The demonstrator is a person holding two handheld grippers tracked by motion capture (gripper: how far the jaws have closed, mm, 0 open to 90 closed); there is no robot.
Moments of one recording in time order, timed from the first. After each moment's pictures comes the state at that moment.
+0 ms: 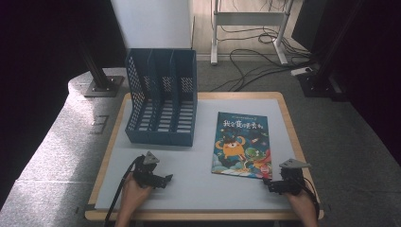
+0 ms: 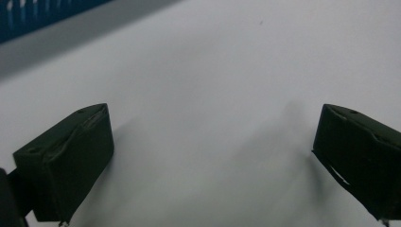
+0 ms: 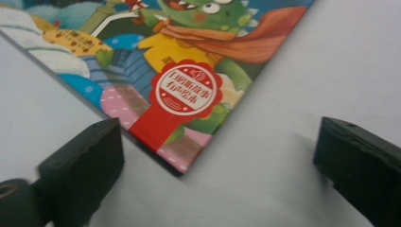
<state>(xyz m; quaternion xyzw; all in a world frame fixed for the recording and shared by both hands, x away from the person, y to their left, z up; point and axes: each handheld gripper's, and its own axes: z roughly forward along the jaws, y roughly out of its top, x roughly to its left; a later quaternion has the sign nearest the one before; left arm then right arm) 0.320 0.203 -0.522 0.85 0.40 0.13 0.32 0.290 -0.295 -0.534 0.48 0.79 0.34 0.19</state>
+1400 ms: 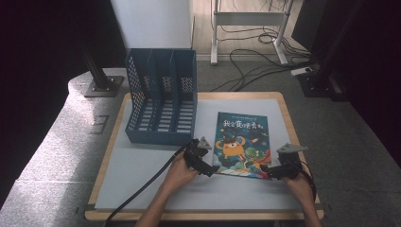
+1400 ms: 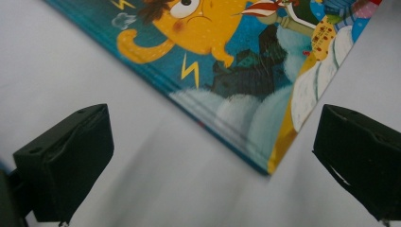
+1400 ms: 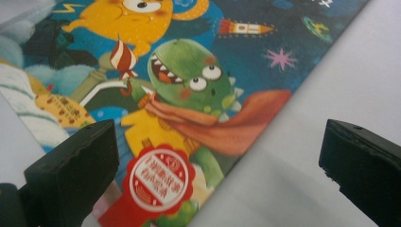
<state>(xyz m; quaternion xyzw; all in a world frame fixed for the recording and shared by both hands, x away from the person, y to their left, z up) 0.374 0.047 -0.500 0.90 0.25 0.06 0.35 0.336 -0.295 -0.515 0.44 0.80 0.36 0.18</state>
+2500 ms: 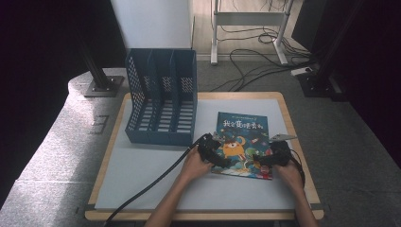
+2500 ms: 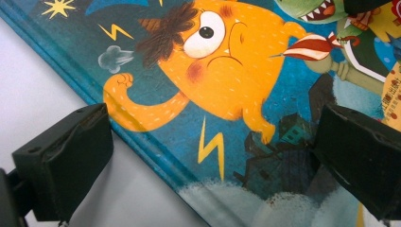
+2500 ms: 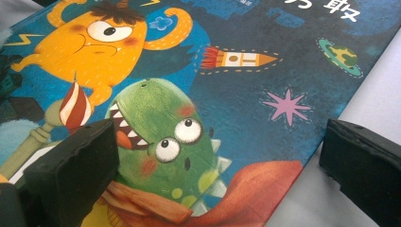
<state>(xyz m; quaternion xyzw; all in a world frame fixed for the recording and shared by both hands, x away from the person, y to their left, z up) 0.410 0.005 -0.525 0.89 0.28 0.06 0.35 0.389 -0.284 -0.535 0.45 0.80 0.38 0.15</state>
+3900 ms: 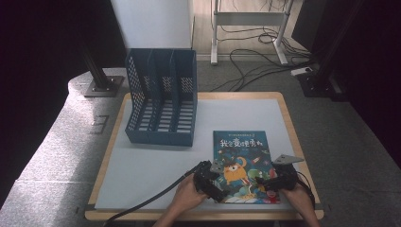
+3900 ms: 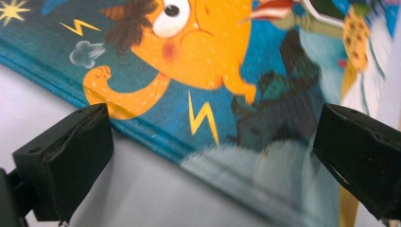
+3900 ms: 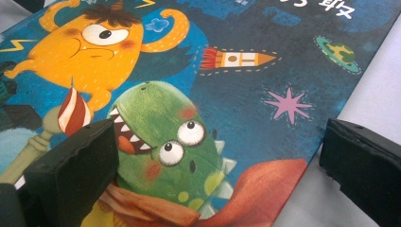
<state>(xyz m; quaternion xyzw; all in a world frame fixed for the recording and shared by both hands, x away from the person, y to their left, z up) 0.310 0.020 -0.520 0.92 0.22 0.03 0.32 0.308 -0.283 -0.533 0.42 0.82 0.38 0.13</state>
